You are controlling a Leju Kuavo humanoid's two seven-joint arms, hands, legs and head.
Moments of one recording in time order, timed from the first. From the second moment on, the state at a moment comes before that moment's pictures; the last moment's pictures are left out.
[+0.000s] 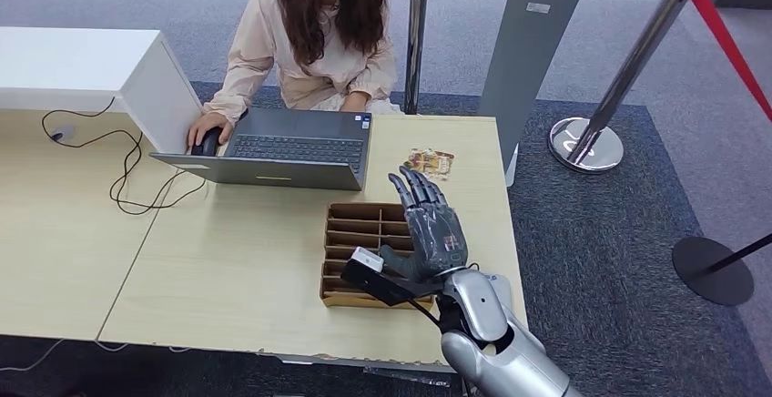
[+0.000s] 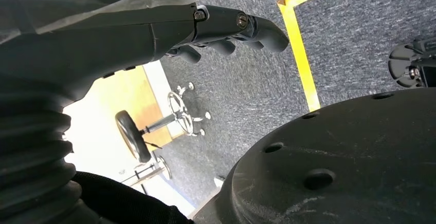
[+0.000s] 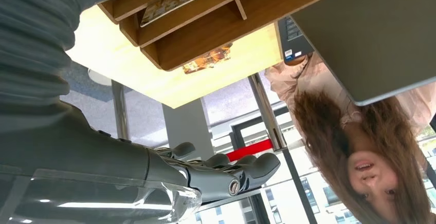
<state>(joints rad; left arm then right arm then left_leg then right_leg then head) -0.01 0.03 -1.07 -0.15 0.93 0.07 0.24 -0.40 -0.04 0.82 -1.37 0.91 -0.41 0.31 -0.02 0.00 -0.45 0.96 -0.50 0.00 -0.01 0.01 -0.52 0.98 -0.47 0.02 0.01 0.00</state>
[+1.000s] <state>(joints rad) 0.00 0.03 -1.06 -0.15 0.93 0.07 0.23 -0.40 -0.03 0.83 -1.28 0.89 -0.42 0.29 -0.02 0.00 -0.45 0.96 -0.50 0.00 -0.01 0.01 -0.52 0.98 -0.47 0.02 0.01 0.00</state>
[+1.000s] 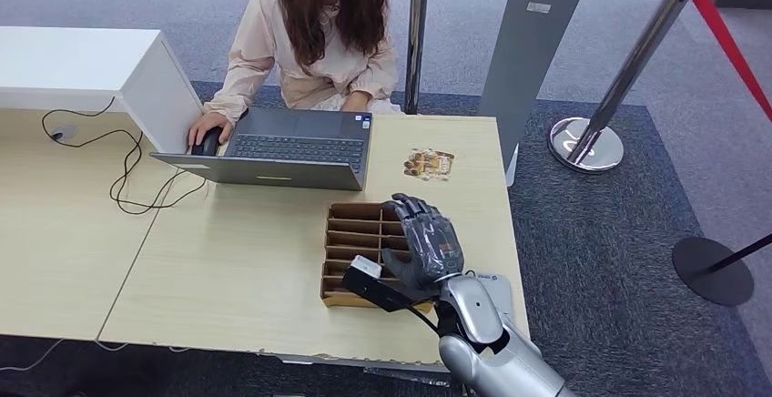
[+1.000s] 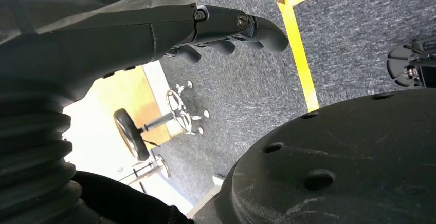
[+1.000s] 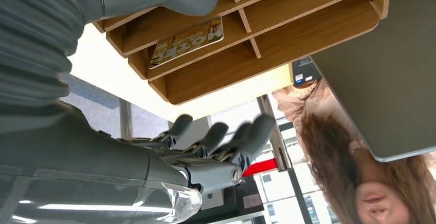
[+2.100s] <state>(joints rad) 0.00 0.03 -1.05 -0.15 0.94 0.07 0.22 -0.40 -0.03 0.83 -1.23 0.90 -0.44 0.29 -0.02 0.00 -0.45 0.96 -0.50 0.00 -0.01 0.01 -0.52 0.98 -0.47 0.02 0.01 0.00</state>
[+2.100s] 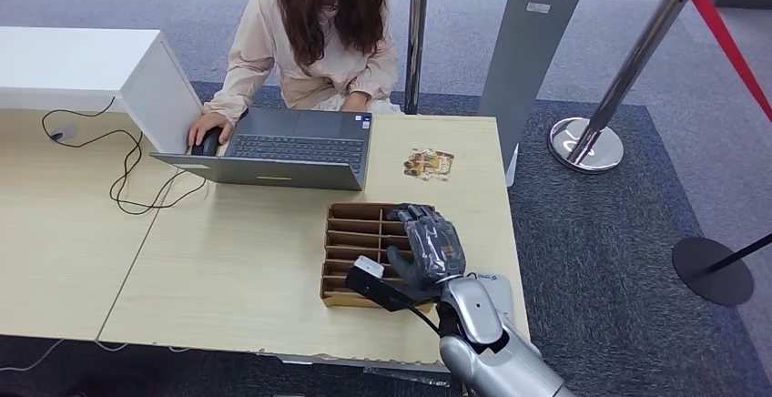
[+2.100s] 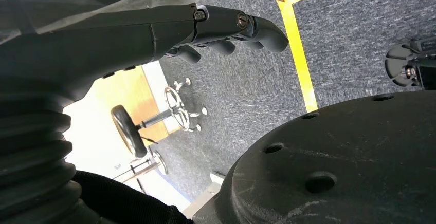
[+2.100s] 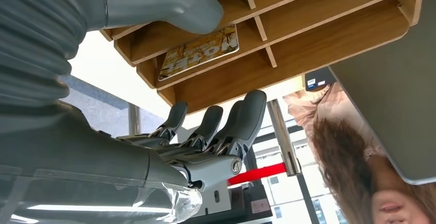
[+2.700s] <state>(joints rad) 0.00 0.03 -1.05 -0.15 0.93 0.07 0.21 -0.41 -0.02 0.83 -1.20 0.89 -0.45 0.29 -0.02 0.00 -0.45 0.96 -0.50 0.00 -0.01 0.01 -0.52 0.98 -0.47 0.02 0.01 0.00</state>
